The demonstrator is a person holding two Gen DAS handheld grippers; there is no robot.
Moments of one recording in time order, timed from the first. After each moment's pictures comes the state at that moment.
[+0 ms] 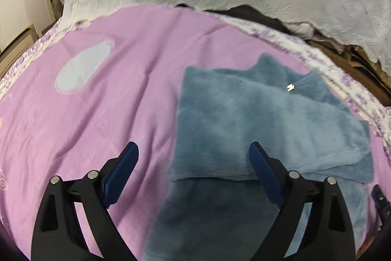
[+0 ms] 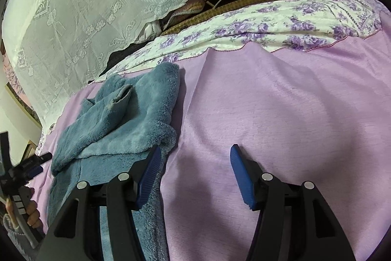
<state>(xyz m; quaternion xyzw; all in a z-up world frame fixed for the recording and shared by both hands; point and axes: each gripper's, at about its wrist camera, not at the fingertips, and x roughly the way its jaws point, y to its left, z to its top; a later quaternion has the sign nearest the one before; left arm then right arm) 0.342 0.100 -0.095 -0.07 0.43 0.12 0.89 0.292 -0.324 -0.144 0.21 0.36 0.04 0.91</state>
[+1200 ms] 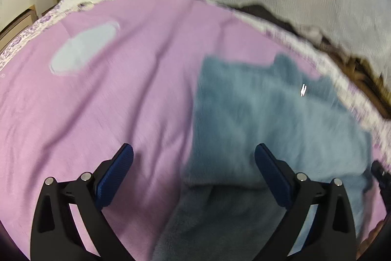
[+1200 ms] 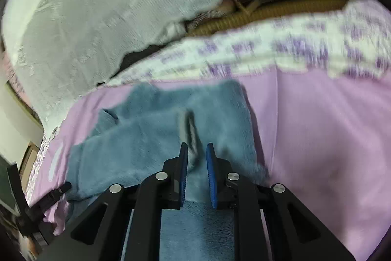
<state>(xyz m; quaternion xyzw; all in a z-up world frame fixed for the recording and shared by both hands) 0.344 0.128 -0.099 -0.13 0.41 0.12 0.89 0.343 -0.243 -0.103 0.19 0.35 0.05 0.92</state>
